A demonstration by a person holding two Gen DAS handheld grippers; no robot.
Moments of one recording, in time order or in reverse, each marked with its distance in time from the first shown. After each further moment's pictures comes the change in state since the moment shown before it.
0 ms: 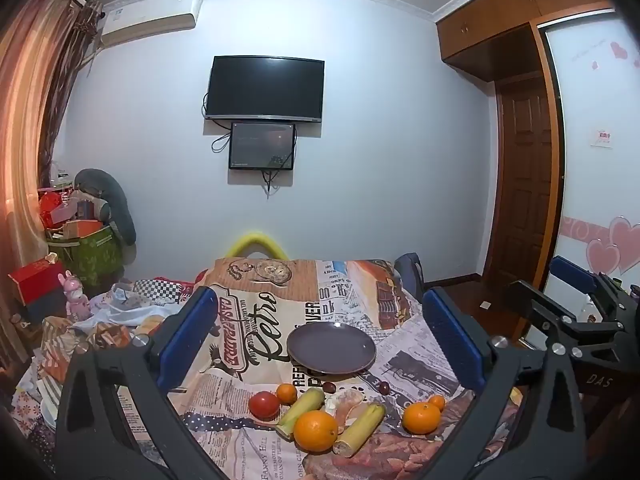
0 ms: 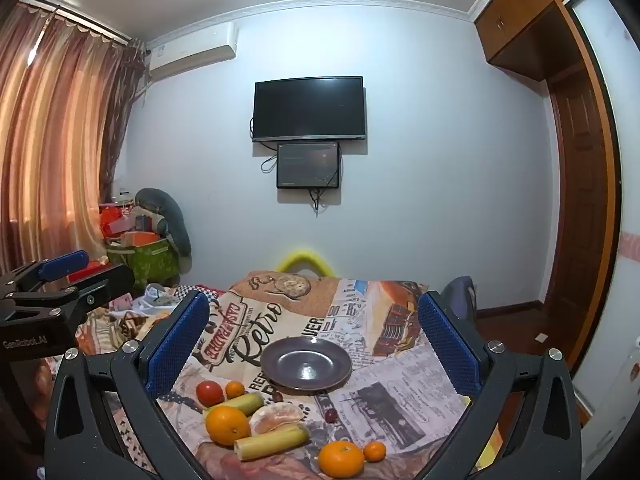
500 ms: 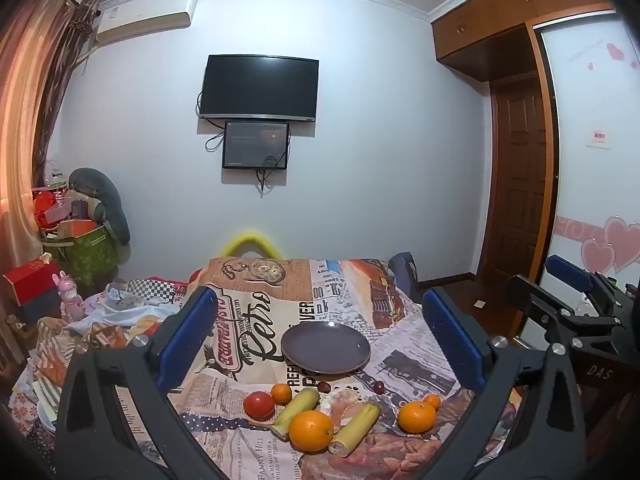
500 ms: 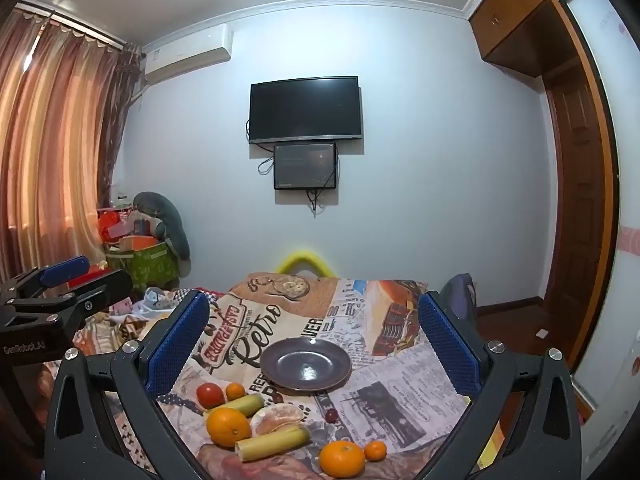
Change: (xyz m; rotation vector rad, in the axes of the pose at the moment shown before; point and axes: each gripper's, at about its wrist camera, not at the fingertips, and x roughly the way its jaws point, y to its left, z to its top) left arm 0.000 -0.005 0.002 0.005 0.009 -0.024; right arm 0.000 -0.003 -0.001 0.021 0.001 -0.003
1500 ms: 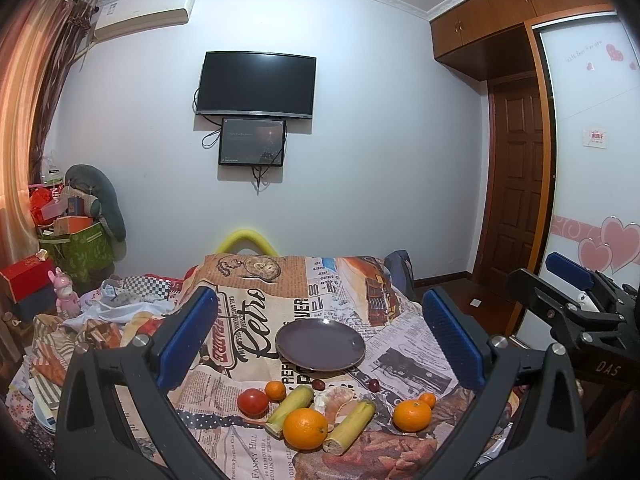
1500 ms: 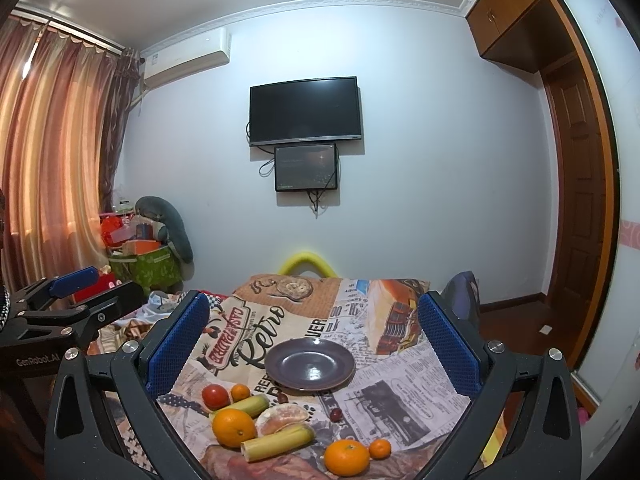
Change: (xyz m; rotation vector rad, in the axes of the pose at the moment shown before) left arm 0.010 0.002 -0.004 -0.006 0.009 -0.012; right arm -0.004 0.000 0.003 0.017 -0.002 0.006
